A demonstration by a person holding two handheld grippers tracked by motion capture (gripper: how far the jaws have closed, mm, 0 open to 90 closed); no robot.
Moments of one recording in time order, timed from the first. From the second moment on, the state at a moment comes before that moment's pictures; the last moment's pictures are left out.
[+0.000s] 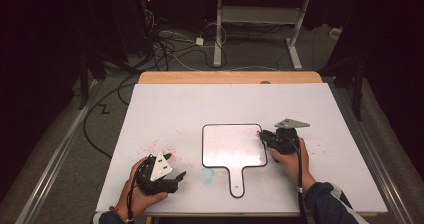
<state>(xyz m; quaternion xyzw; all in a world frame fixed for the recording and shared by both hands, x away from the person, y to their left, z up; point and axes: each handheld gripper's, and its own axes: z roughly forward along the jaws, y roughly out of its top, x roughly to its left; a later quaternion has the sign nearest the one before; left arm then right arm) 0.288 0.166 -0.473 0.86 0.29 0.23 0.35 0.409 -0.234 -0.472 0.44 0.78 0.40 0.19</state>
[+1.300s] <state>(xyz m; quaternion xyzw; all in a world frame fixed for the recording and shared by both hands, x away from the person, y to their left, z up) 0.290 0.166 -0.472 0.86 0.29 0.24 0.36 0.294 -0.317 -0.444 0.32 0.78 0.43 0.33</state>
